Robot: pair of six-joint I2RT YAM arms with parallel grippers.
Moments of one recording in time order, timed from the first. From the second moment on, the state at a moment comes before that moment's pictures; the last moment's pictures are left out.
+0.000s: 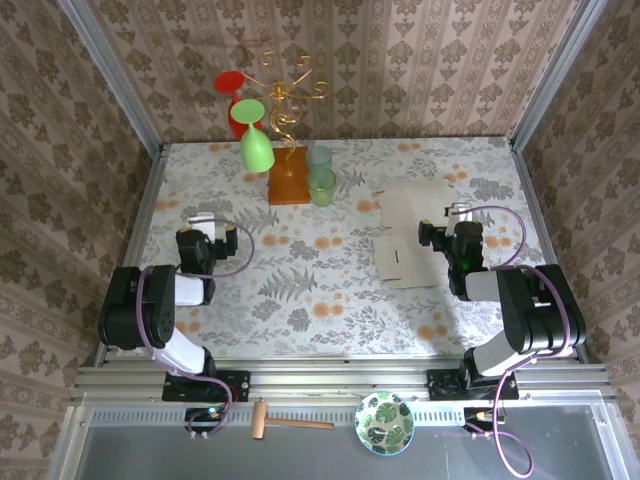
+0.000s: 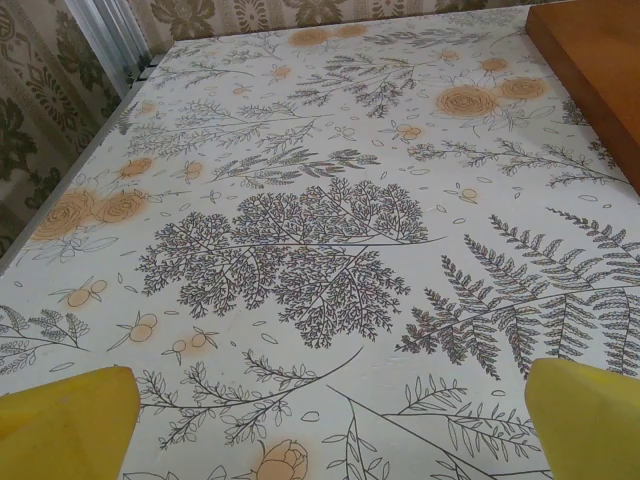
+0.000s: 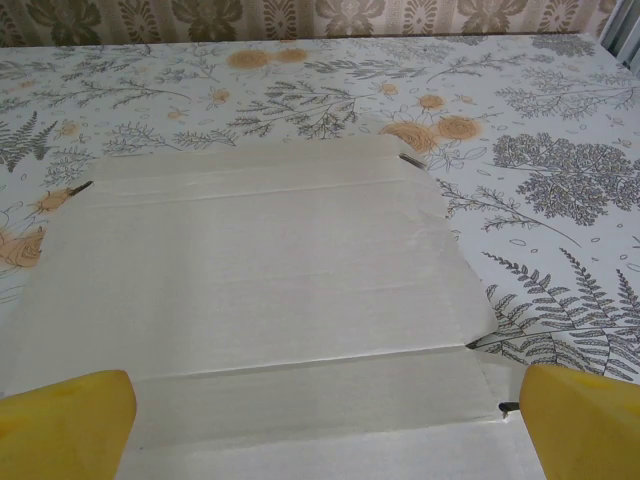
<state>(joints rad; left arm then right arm) -0.03 1.57 0.37 0.83 -0.08 0.08 0.03 1.53 0.40 0.74 0.12 0.03</state>
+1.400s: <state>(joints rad) -0.35 1.03 0.59 0.39 -0.48 -0.26 0.06 1.06 1.00 -0.21 0.30 0.50</state>
